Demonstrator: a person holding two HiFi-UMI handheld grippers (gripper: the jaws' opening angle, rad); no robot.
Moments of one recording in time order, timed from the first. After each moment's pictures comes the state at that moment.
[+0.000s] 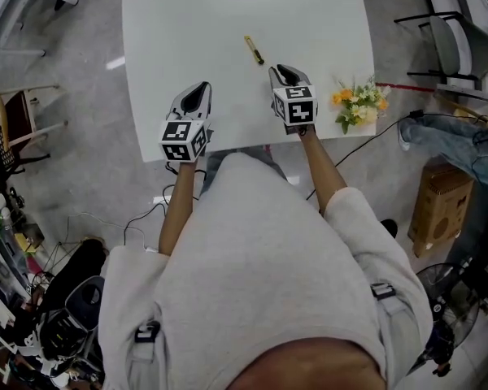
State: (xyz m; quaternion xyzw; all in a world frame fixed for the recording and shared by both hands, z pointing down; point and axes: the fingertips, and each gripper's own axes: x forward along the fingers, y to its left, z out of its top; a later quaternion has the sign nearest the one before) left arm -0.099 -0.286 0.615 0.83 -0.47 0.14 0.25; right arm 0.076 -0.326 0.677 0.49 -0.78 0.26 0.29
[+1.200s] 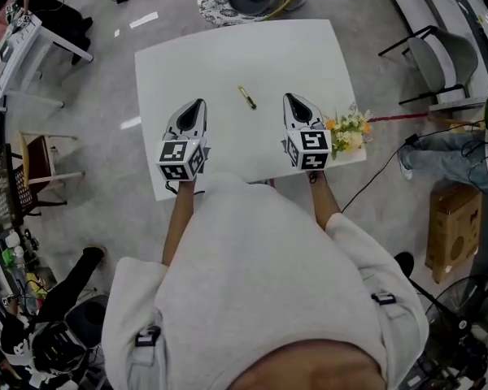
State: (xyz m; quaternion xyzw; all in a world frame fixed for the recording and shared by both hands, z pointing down) left arm -0.095 -0.341 0.503 0.86 -0.48 0.10 0.14; right arm 0.116 -0.332 0.519 0.58 -0.79 0.13 0.14
